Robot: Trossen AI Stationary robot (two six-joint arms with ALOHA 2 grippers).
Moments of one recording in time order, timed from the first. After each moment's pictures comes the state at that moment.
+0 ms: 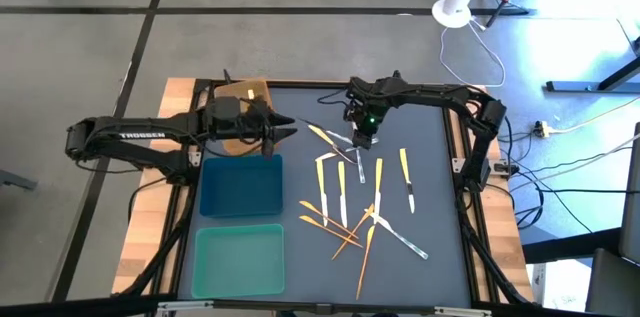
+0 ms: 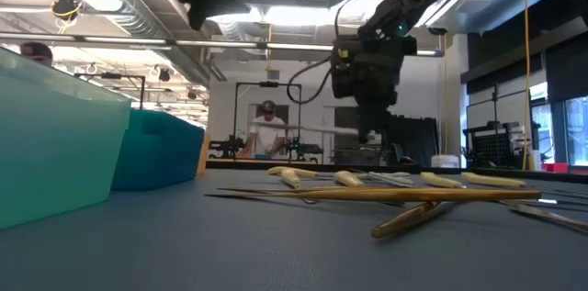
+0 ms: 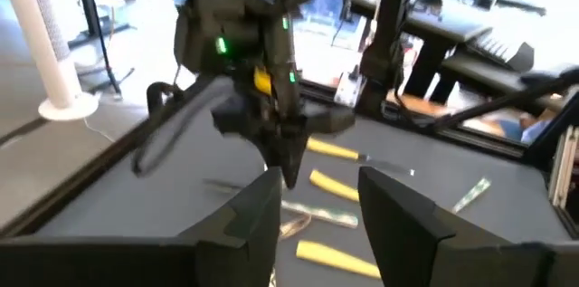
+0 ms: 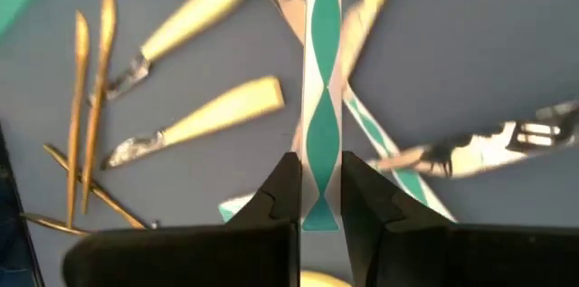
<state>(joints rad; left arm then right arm) 0.21 1.04 0.74 0.05 -0.03 -0.20 -0.49 1.87 1.34 -0.84 -0.54 -0.12</state>
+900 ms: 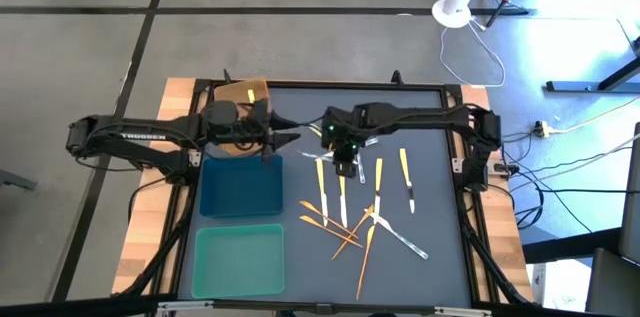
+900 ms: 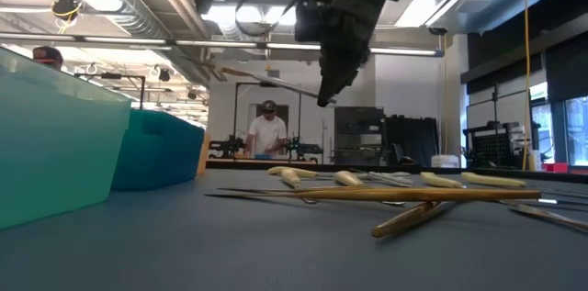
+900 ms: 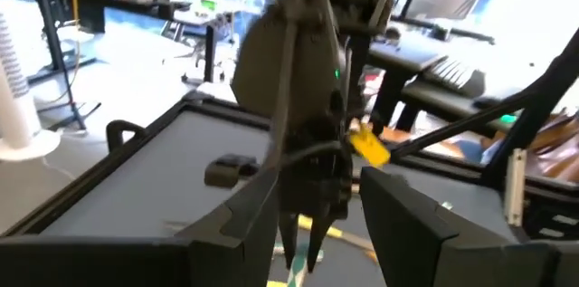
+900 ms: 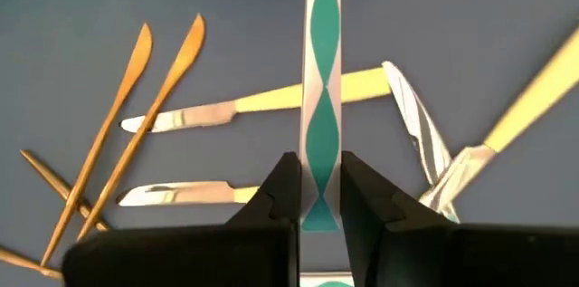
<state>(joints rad) 0.14 1.03 0.74 0.18 -0.03 -0.20 -0.14 1.87 1.52 -0.82 -0.25 -0.06</state>
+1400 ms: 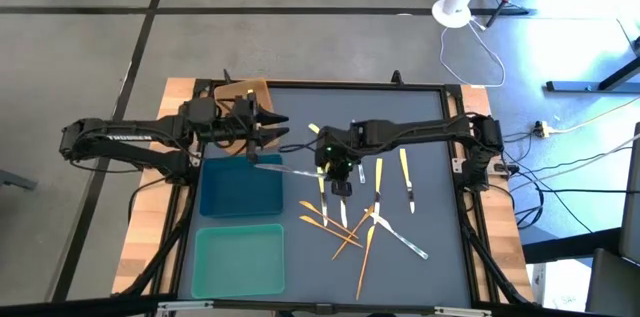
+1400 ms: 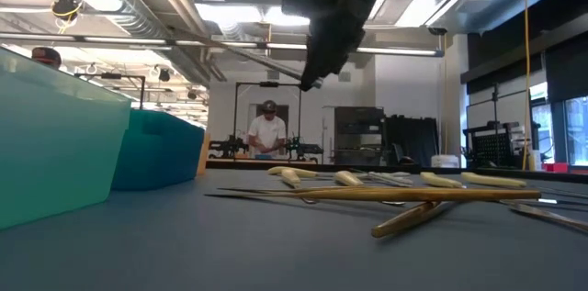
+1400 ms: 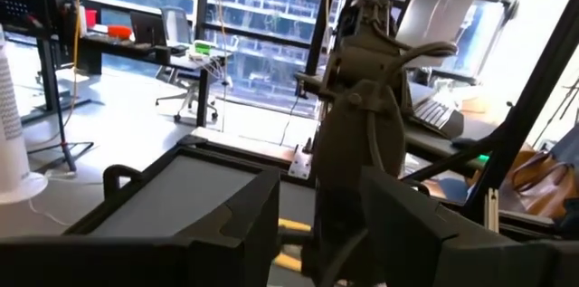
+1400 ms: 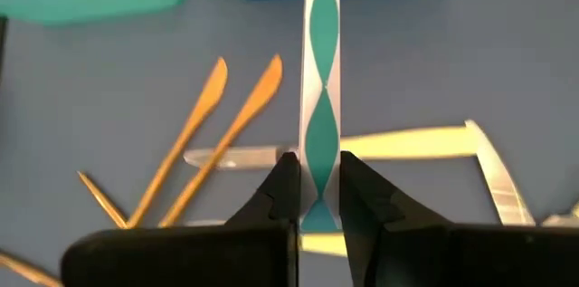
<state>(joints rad) 0.13 0.91 0.74 0.18 -0.04 -0.20 -0.03 1.87 1.52 -0.71 -0.25 0.00</state>
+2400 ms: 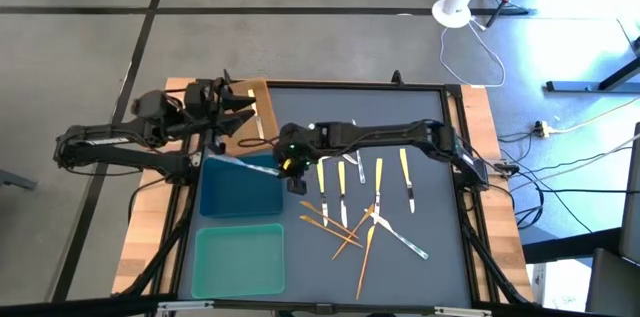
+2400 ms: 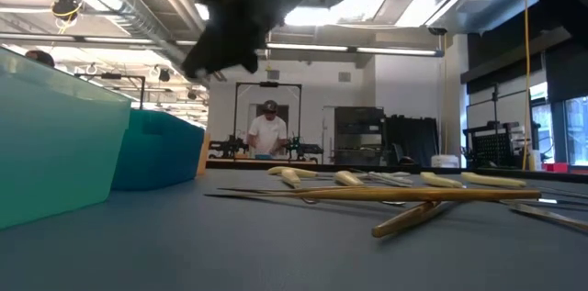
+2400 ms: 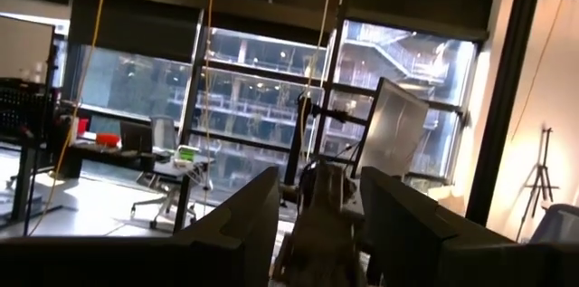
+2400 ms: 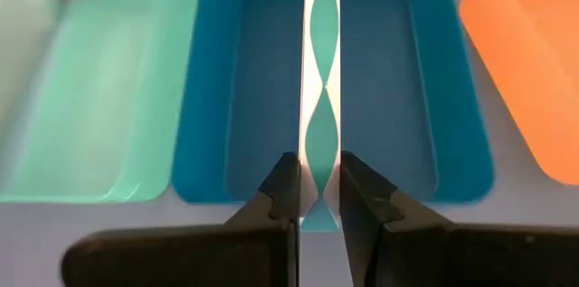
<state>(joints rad) 0.13 0.68 0.74 0.29 -0.04 -0.20 -0.03 2.24 1.98 -0.55 -0.25 0.01</state>
